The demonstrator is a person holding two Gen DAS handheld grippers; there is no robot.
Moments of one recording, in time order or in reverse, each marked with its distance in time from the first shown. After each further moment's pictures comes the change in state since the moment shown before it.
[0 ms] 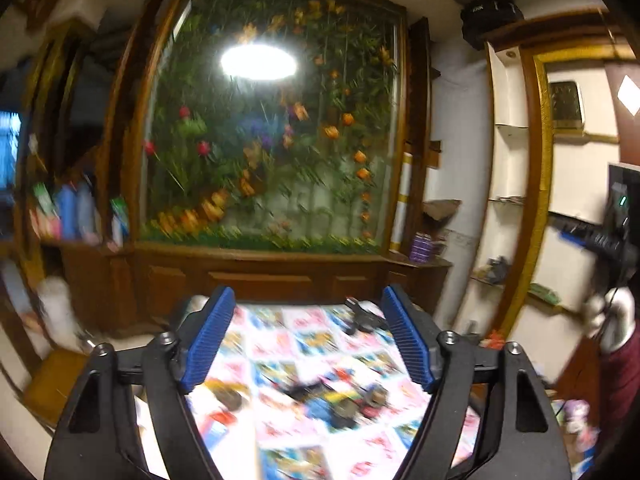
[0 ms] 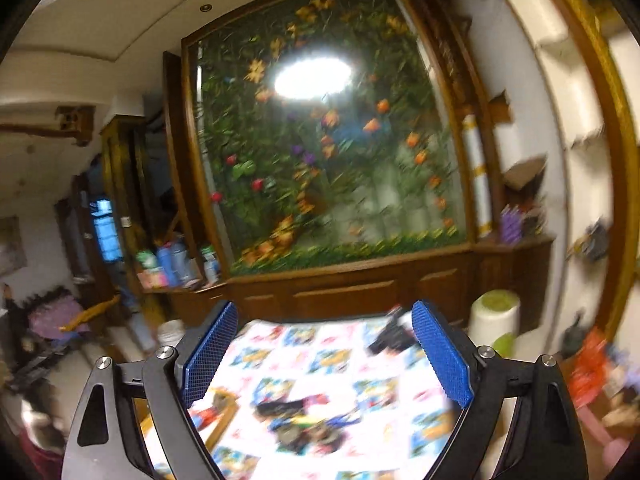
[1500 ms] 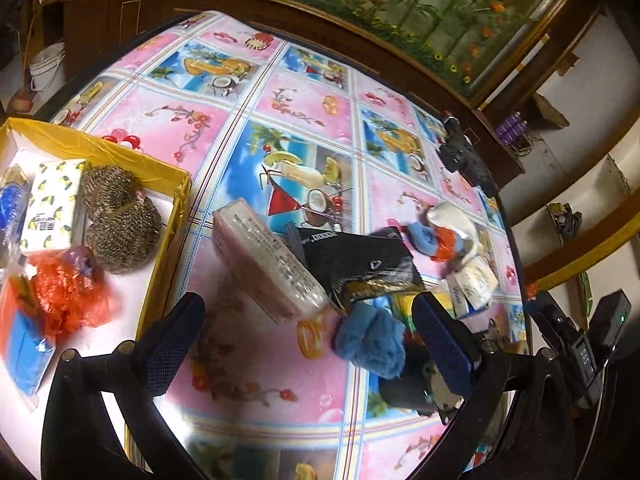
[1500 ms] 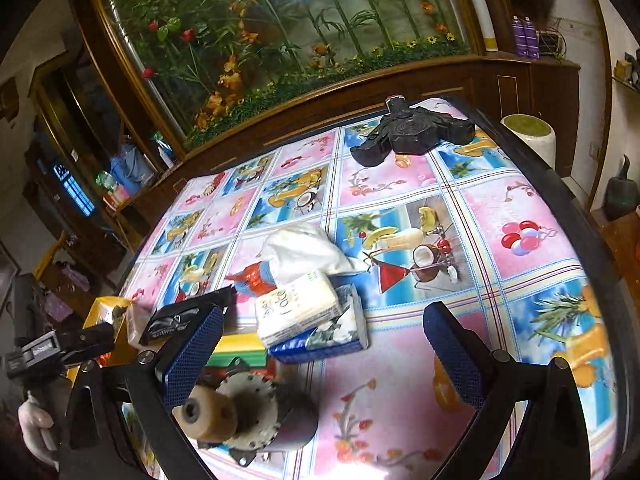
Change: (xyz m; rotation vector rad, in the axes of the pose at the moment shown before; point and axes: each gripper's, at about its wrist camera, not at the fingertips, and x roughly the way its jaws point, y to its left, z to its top) left arm 0.357 0.044 -0.298 -0.447 0.788 0.062; right arm 0.419 -0.032 -0.293 0.257 0.508 0.077
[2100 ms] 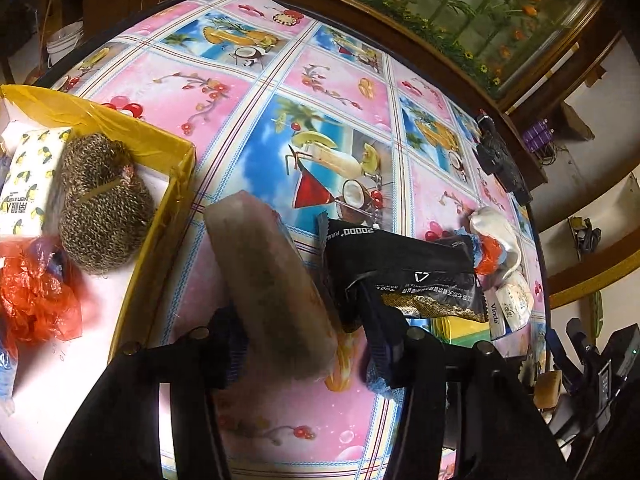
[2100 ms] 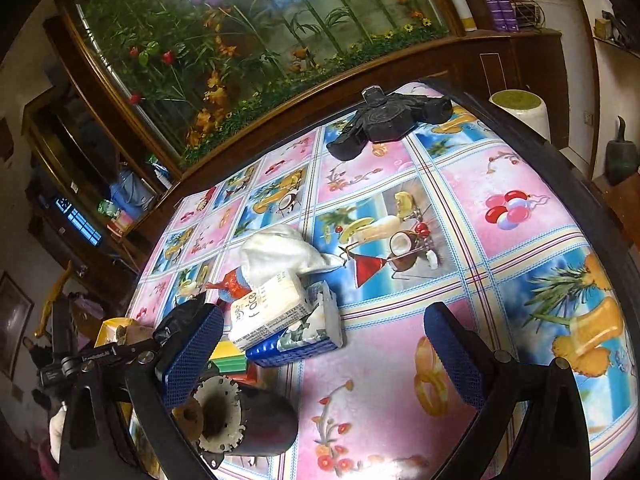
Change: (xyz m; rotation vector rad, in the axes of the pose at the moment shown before) left arm 0.036 0.013 0.001 -0.065 0.022 0.048; right arm 0.013 -0.029 -0.014 0.109 0.012 0.028
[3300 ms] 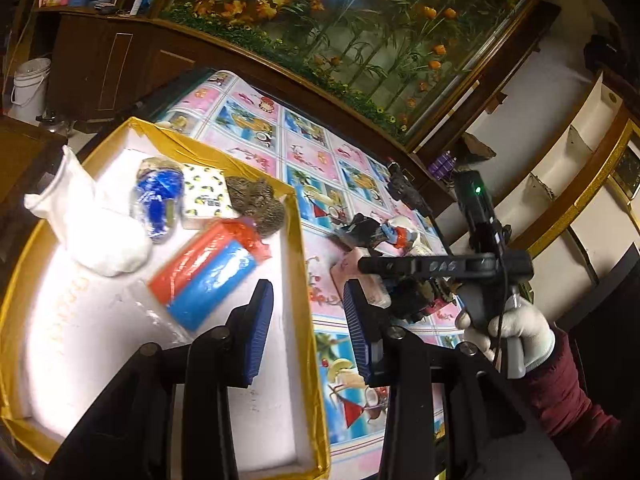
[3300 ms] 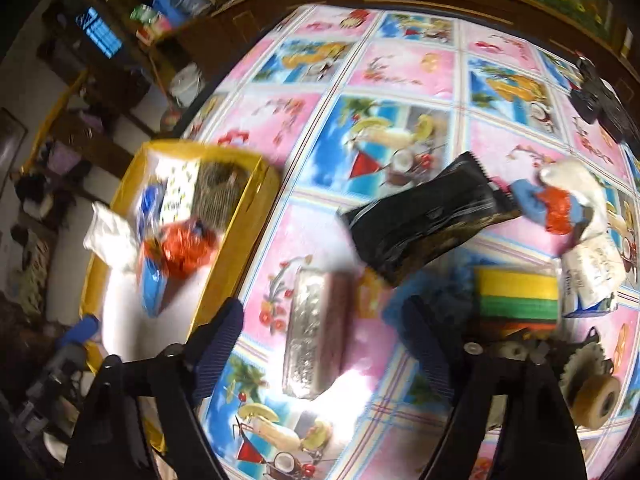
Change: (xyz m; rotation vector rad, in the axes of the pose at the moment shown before) left arm -0.185 0.135 -0.059 0.121 -0.200 -0.307; right arm 0.113 0.285 -0.031 -0.416 0.585 -0.078
